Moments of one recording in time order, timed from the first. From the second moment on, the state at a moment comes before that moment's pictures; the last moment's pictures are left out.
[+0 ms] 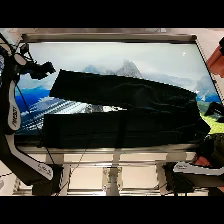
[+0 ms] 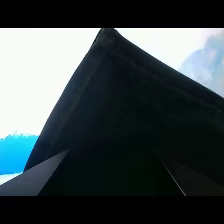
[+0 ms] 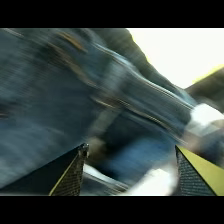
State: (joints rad) left arm 0.20 -1.85 1.81 1.25 -0.97 -1.57; right arm -0.72 -1.42 1.30 -1.49 1.45 1.43
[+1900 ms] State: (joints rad) left arm 0.29 -1.97 1.85 1.61 -1.41 -1.73; right arm -0.58 -1.55 1.31 -1.24 1.04 1.40
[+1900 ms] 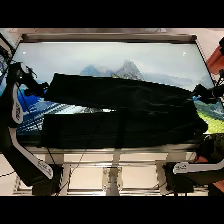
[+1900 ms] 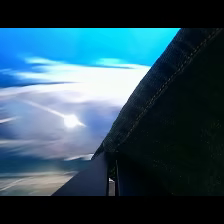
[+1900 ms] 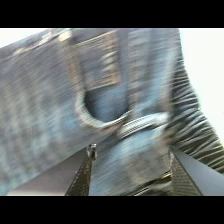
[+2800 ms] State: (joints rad) left arm 0.35 -1.92 1.85 1.65 -1.46 -1.77; right arm -0.40 -1.92 1.78 -1.39 1.19 1.64
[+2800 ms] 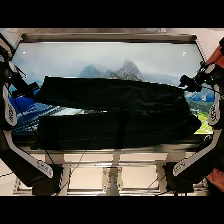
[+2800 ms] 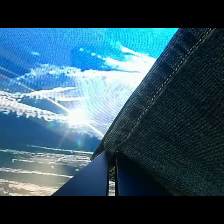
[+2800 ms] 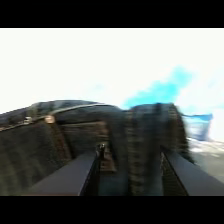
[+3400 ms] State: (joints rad) left arm 0.35 -1.92 1.85 1.65 -1.46 -1.77; right arm -0.37 -2.01 1.86 -1.46 1.41 1.63
